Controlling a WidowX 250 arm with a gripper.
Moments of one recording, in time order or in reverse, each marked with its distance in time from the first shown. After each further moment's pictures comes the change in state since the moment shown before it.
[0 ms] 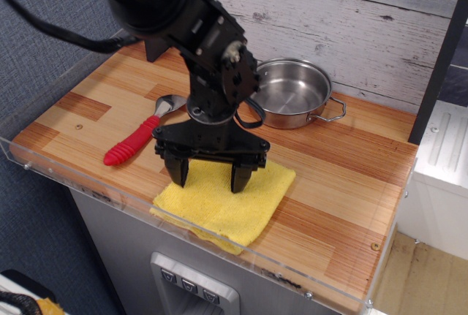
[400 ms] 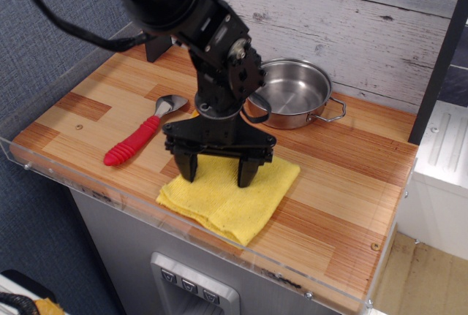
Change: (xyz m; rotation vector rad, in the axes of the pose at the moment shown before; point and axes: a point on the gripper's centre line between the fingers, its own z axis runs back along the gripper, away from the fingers) arm 0.013 -0.007 -0.007 -0.028 -0.014 -0.008
